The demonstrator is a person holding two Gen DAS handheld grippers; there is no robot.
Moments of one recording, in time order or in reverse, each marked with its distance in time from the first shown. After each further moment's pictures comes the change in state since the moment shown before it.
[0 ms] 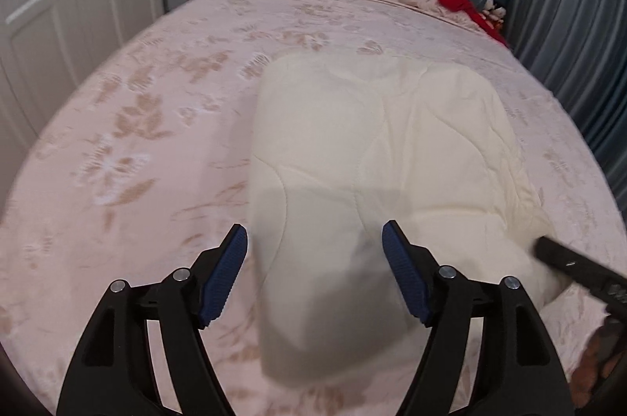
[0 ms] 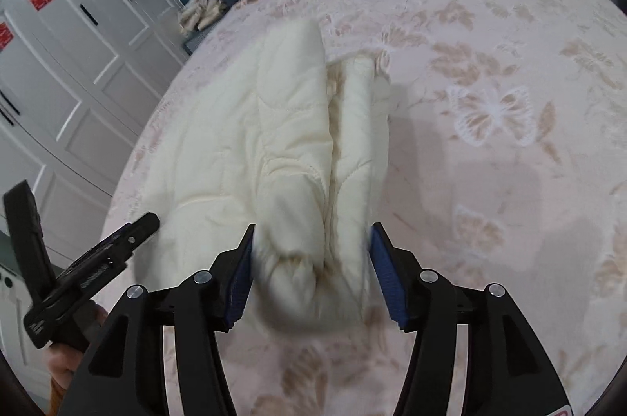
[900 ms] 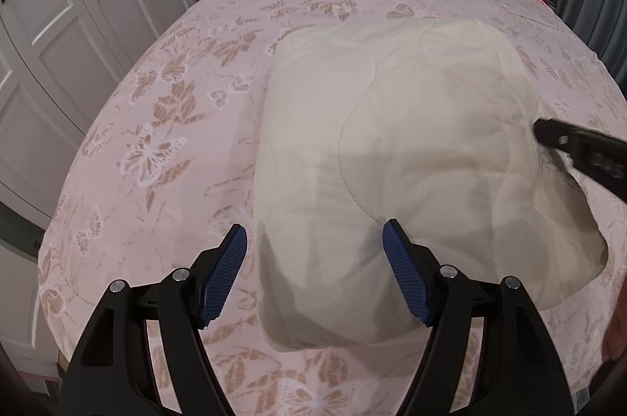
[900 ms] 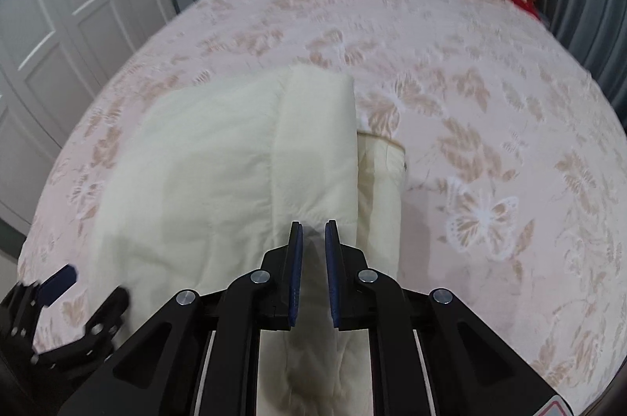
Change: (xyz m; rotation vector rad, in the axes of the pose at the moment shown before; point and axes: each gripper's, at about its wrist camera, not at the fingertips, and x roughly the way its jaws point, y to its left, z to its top) left arm 0.013 -0.029 0.002 0.039 0.147 0.200; right arm 0.055 0.051 0.071 -0.251 0.077 -0.245
